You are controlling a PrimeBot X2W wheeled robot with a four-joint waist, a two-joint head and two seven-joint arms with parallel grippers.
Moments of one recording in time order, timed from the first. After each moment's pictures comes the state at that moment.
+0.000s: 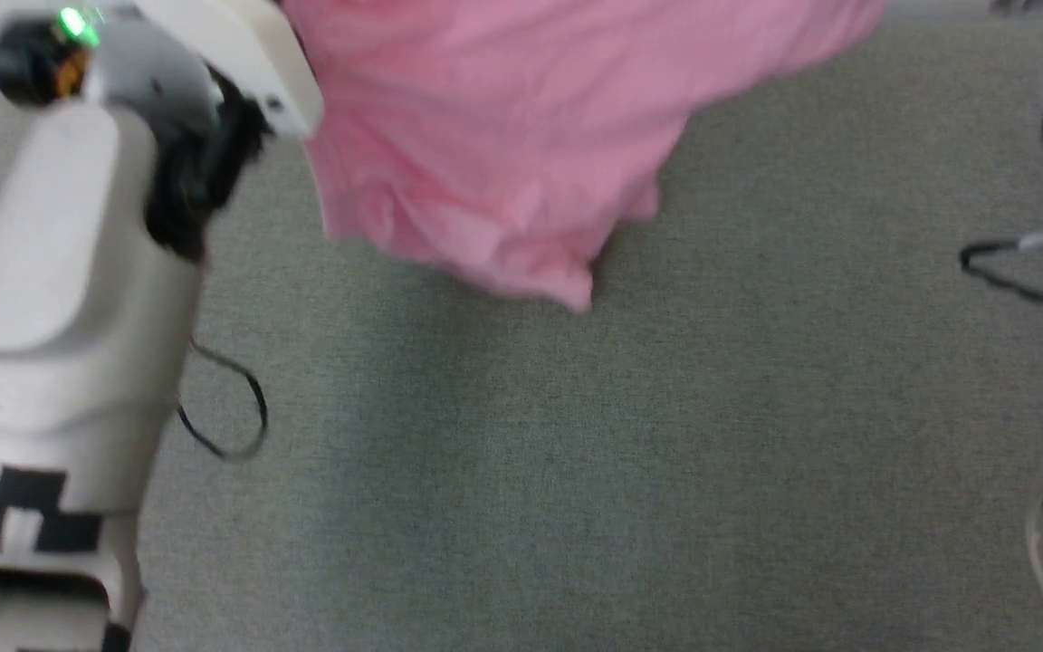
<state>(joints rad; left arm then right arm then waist) -0.96 0.30 -0.32 0.34 -0.58 0.09 0.29 -1.08 -0.12 -0.08 0.41 0.53 0.13 0.52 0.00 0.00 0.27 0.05</state>
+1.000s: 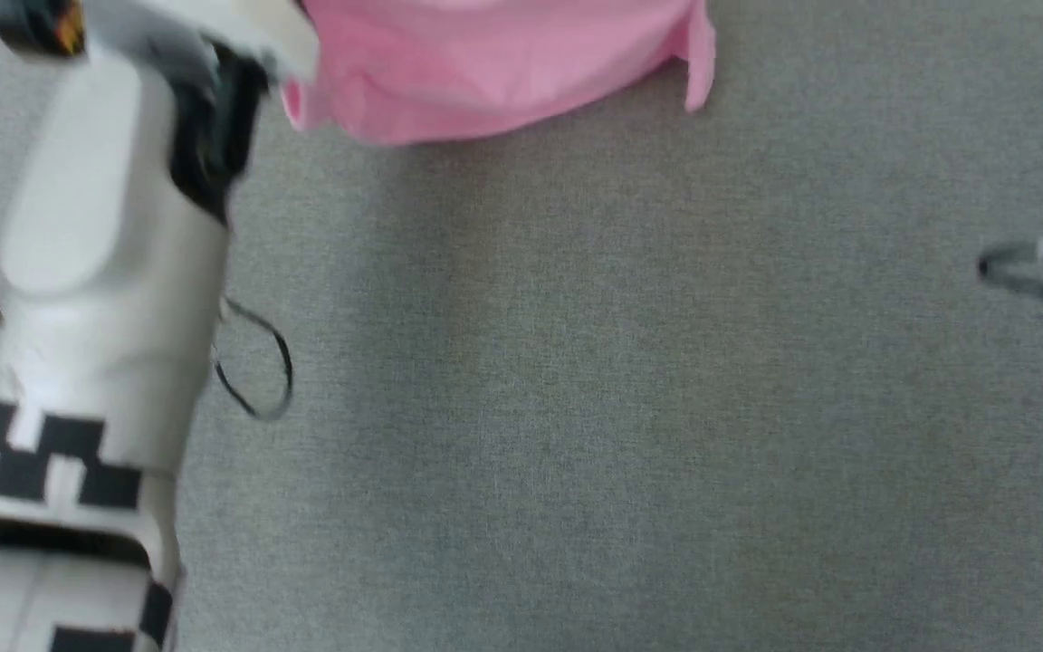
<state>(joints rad) -1.12 0.24 -0.30 0.64 -0.56 -0.03 -0.14 -1.15 -0.21 0.08 0.43 0.74 0.13 0.23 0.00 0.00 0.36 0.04</state>
